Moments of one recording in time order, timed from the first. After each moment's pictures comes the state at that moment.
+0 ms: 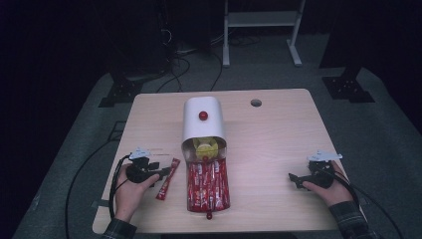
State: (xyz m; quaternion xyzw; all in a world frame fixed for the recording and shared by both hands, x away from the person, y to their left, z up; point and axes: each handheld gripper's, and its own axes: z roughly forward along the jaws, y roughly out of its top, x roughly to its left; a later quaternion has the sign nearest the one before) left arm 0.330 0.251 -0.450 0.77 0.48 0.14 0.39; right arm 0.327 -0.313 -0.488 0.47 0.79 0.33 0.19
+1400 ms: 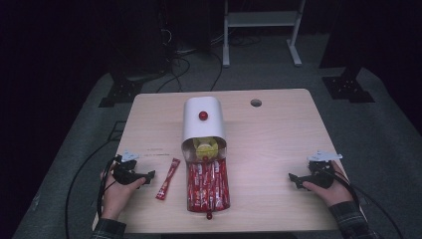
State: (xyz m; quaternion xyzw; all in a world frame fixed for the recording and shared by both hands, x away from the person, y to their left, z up) left arm 0.342 0.297 -0.477 0.79 0.50 0.20 0.31; right arm 0.327 -0.313 -0.488 0.47 0.79 0.33 0.19
